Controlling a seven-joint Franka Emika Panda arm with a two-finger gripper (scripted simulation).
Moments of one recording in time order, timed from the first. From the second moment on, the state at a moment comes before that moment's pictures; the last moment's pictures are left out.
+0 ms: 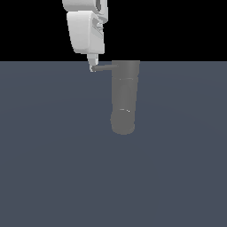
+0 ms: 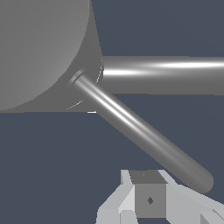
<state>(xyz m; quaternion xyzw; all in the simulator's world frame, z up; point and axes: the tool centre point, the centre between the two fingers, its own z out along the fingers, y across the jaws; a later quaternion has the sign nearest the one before) -0.033 0.058 0.270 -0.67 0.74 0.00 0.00</state>
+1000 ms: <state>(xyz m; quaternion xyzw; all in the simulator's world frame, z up) -0.076 0.015 0.269 -0.68 0.73 0.00 0.00</state>
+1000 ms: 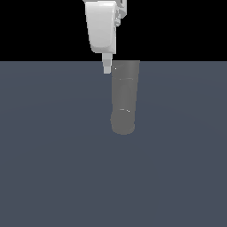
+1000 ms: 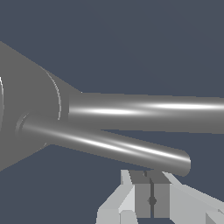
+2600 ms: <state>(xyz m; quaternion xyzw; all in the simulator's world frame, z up) -0.047 -0.088 0.269 -0.69 0.72 0.01 0.00</state>
